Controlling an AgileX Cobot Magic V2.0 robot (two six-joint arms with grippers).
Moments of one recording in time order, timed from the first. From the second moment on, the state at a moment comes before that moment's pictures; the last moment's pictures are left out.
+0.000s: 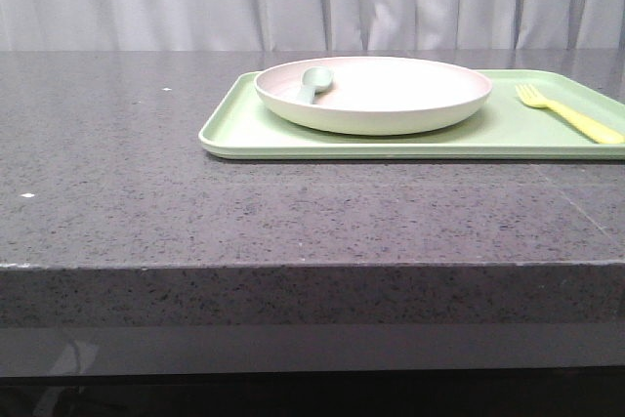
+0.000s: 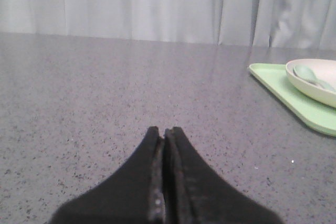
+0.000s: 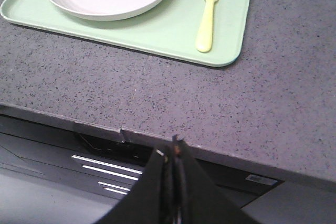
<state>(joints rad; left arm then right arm) -0.11 0.00 0.00 -0.05 0.08 0.00 0.24 0.40 -0.80 0.00 1.07 0.06</state>
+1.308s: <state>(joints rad) -0.05 0.00 0.00 -0.05 0.05 0.00 0.24 0.40 -0.80 0.00 1.07 0.06</state>
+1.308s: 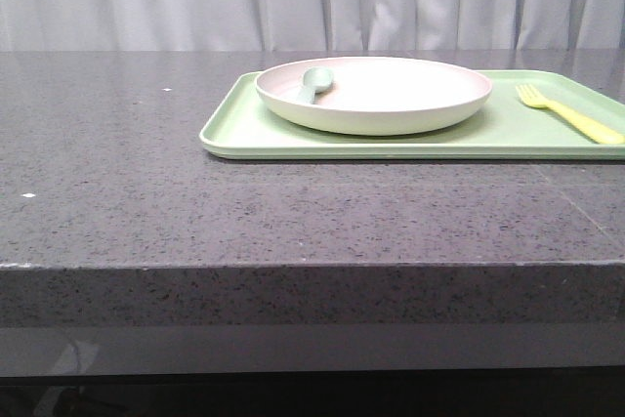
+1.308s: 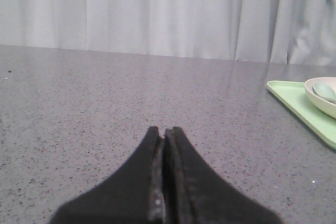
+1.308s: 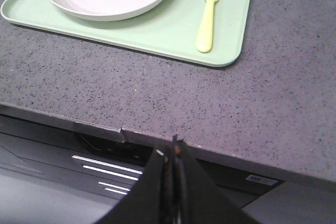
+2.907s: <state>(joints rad) -0.05 0.00 0.00 -0.05 0.05 0.00 0.01 -0.01 0.03 0.04 0.01 0.05</state>
